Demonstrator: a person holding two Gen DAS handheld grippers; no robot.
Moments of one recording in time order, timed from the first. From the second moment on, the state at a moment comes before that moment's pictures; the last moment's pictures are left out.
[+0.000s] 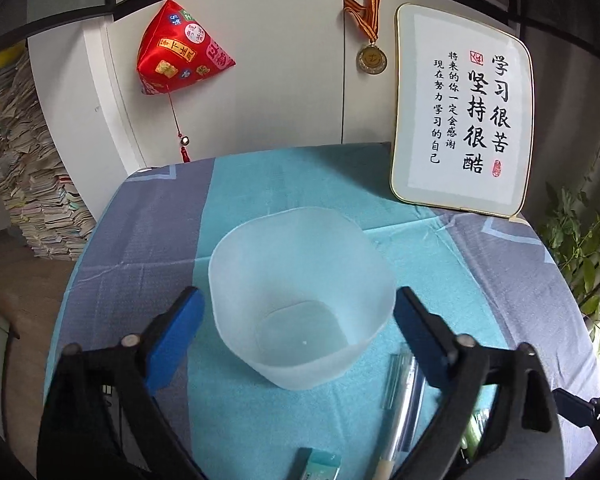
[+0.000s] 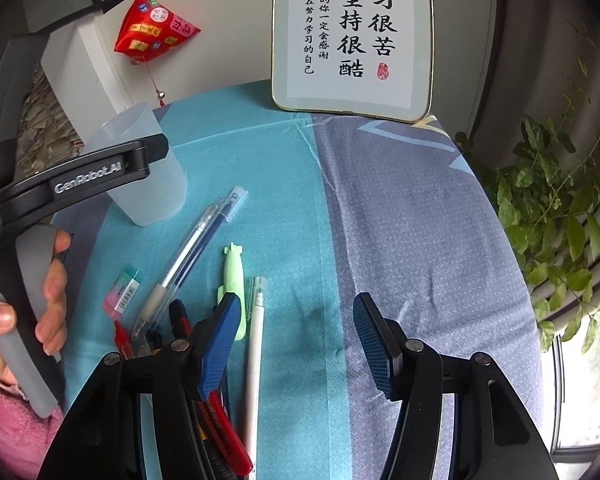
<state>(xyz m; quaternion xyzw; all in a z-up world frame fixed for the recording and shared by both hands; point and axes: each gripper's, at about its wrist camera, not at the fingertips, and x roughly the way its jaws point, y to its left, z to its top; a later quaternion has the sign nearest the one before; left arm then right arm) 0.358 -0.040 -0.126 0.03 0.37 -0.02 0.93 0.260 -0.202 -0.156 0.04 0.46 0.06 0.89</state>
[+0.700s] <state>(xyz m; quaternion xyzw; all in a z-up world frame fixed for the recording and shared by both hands) 0.249 0.022 -0.130 0.10 0.37 -0.15 0.91 0.242 -0.169 -0.143 -0.01 0.47 0.10 0.88</state>
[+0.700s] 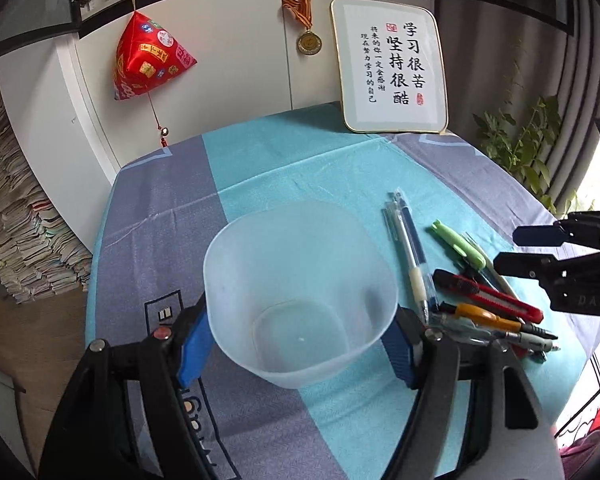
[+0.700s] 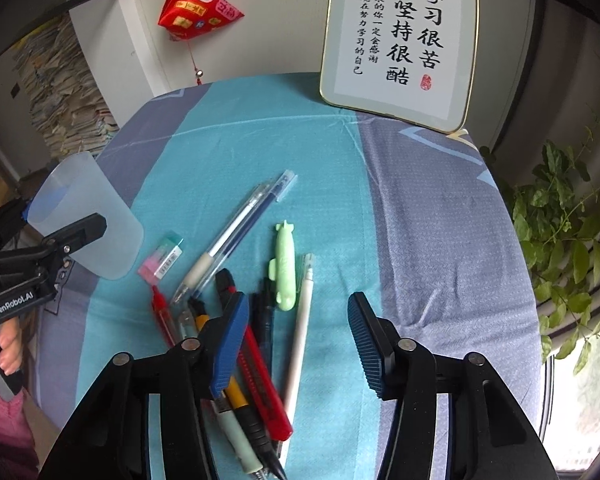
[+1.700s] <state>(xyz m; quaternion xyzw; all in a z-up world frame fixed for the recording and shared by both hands) 0.235 0.035 -0.132 0.07 0.35 -0.16 0.92 0.253 -0.060 -0.170 -0.16 0.52 0.26 0.80</state>
